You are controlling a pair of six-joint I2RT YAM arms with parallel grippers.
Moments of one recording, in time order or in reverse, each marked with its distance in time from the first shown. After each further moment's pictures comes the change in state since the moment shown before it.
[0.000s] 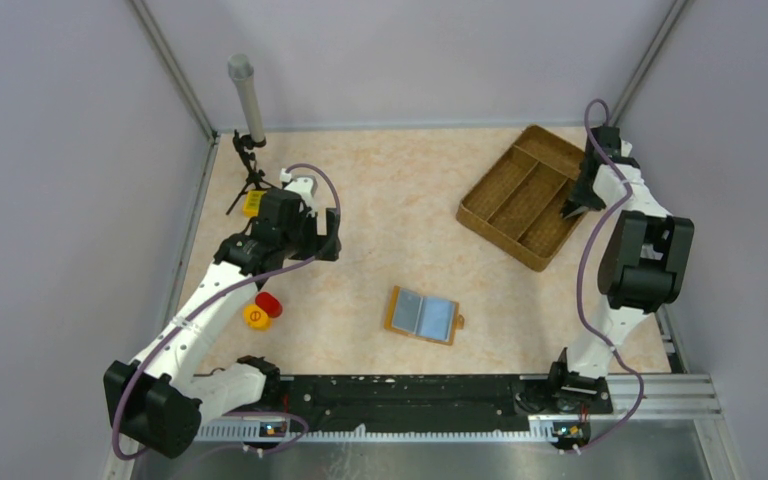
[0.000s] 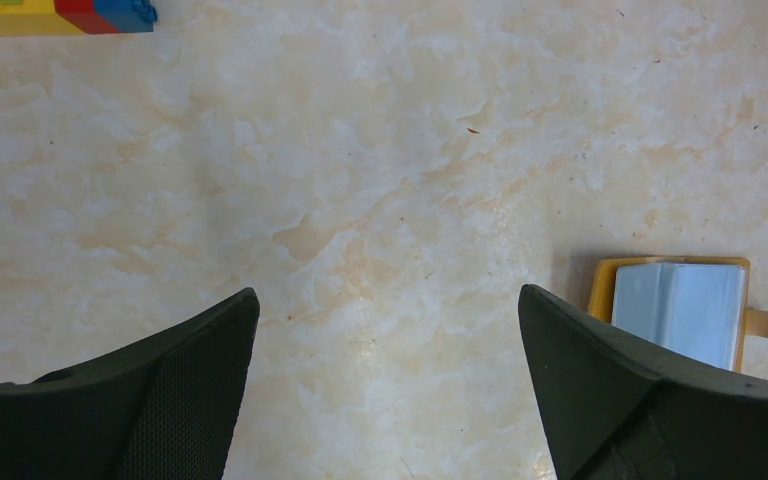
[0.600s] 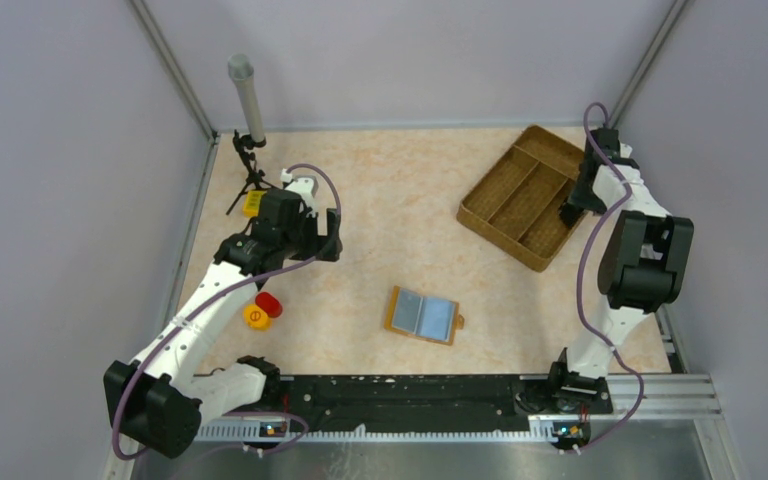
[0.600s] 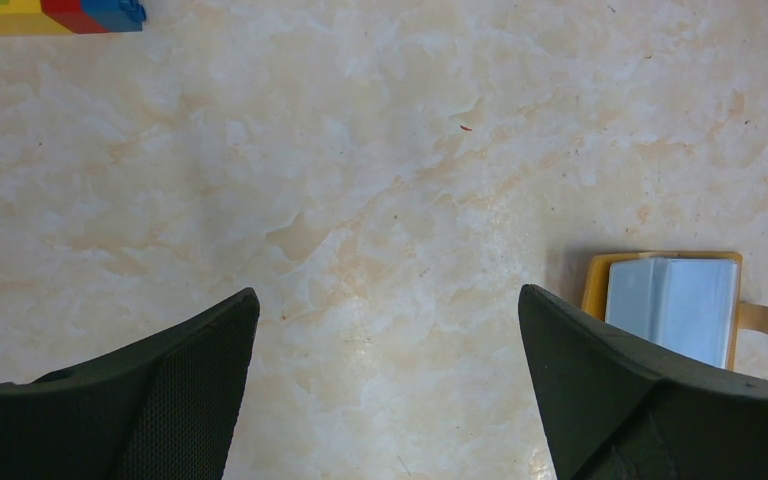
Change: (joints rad) left arm 0.000 0.000 0.000 0.000 0.014 0.000; right arm 0.000 0.000 -0.006 -0.019 0.027 -0.001
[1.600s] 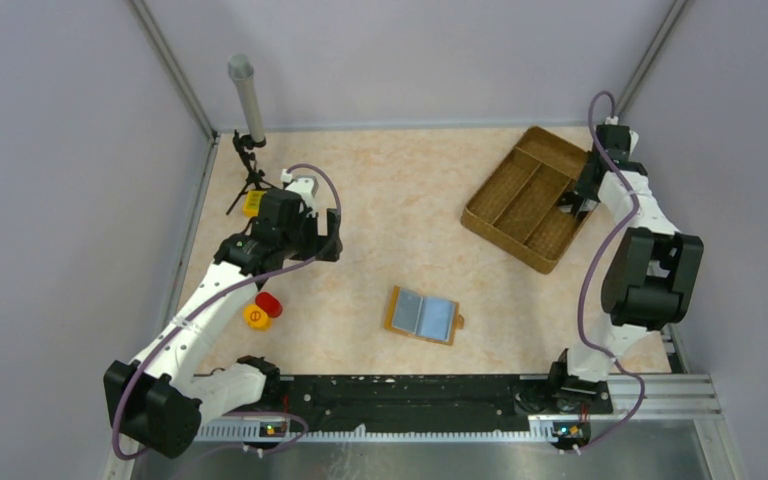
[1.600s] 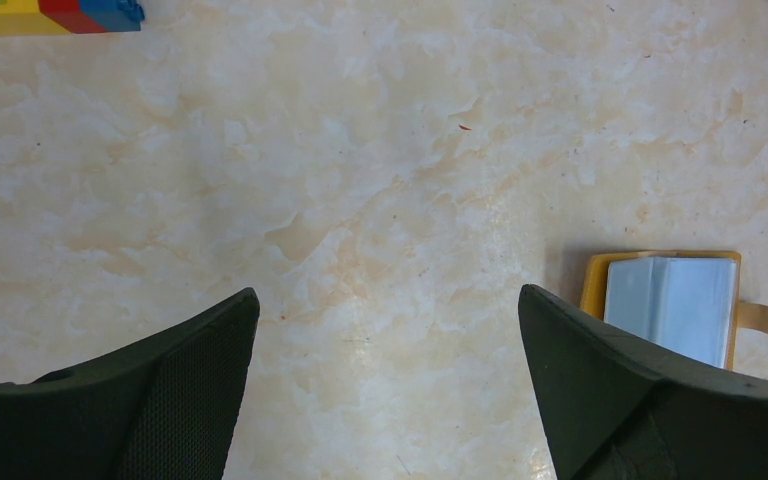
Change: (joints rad) left arm 0.000 0.000 0.000 0.000 0.004 0.000; right arm 0.000 -0.117 -0.066 0.097 -0.055 -0.045
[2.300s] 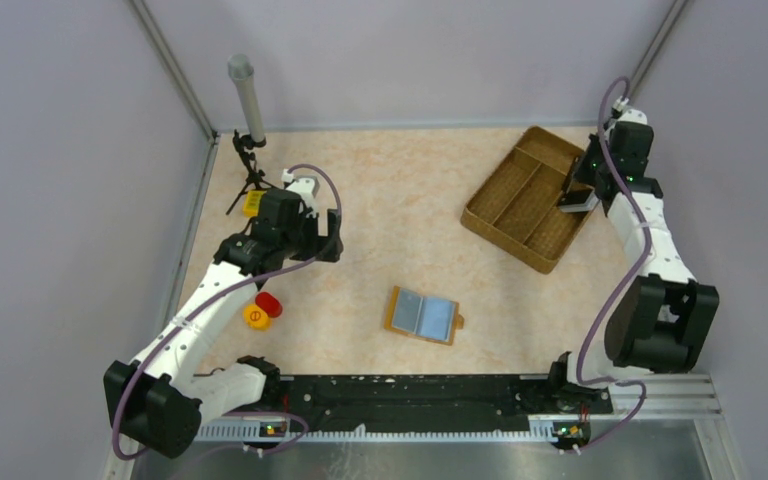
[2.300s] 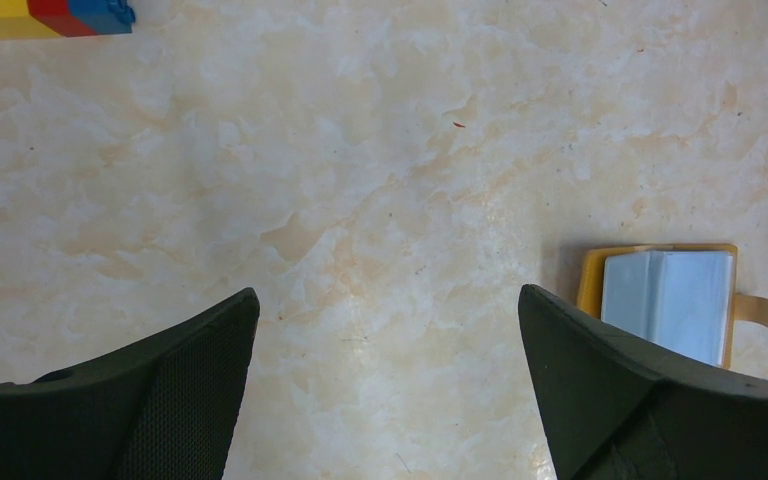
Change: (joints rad) left arm 0.000 0.000 0.000 0.000 0.004 0.008; right arm 0.000 -0.232 -0.124 0.229 -0.303 -0.046
